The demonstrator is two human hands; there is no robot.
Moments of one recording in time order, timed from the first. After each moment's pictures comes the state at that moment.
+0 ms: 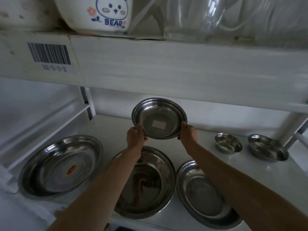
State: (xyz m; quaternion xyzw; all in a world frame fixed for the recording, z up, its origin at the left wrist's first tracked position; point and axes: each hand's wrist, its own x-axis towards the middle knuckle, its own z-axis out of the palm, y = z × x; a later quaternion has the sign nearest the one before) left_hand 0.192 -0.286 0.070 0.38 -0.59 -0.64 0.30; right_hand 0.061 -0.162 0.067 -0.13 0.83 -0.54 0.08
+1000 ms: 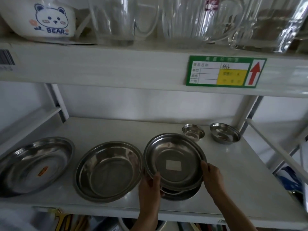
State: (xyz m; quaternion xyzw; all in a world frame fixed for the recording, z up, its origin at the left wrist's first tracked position) left_hand 0.260 -0.057 0.004 0.32 -0.59 -0.71 0.22; right_hand 0.116 0.093 0.003 -0.07 0.88 -0.47 0.05
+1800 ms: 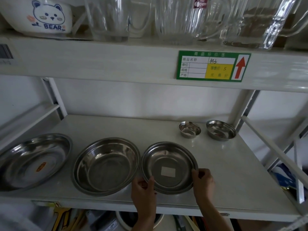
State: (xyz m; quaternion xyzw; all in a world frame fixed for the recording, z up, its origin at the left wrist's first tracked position) left_hand 0.264 -0.044 -0.031 0.43 -0.56 -0.63 0.33; right_hand 0.148 0.083 -0.031 0.04 0.84 -0.54 -0.03
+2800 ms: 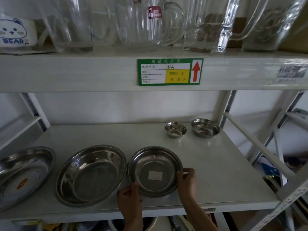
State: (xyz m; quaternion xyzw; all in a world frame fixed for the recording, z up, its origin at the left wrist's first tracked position) left_hand 0.255 -0.047 -0.046 0.47 -0.48 -0.68 0.31; right_hand 0.146 0.081 -0.047 0.07 0.79 -0.61 0.02
